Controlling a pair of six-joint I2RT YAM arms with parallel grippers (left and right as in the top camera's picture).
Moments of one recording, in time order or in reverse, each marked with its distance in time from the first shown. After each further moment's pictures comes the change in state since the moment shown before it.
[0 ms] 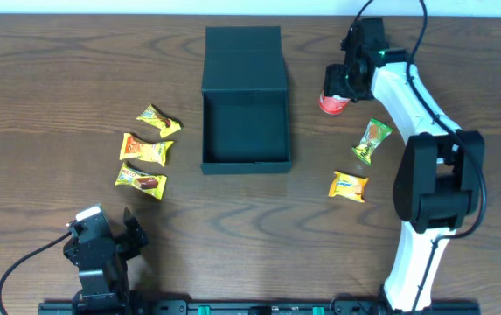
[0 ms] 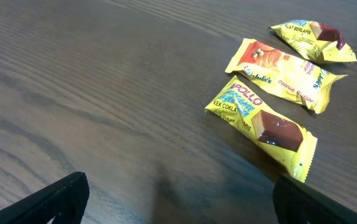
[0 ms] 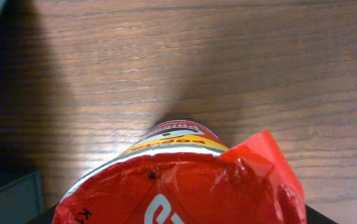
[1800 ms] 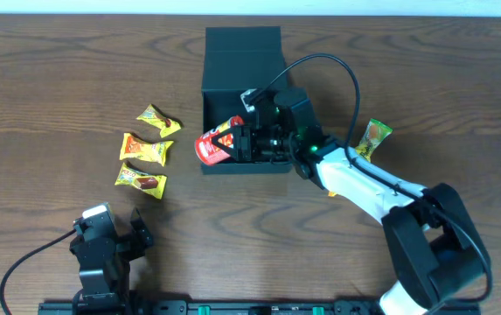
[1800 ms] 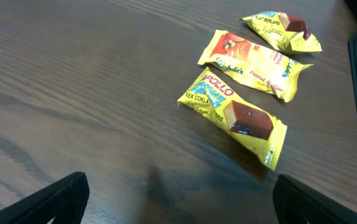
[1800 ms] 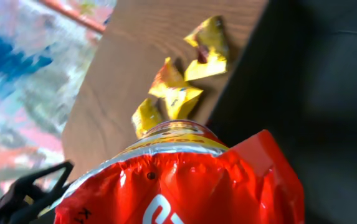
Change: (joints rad) left arm 0.000 0.000 -0.003 -0.001 0.097 0.000; right arm 0.415 -0.354 -0.721 0.903 -0.596 0.373
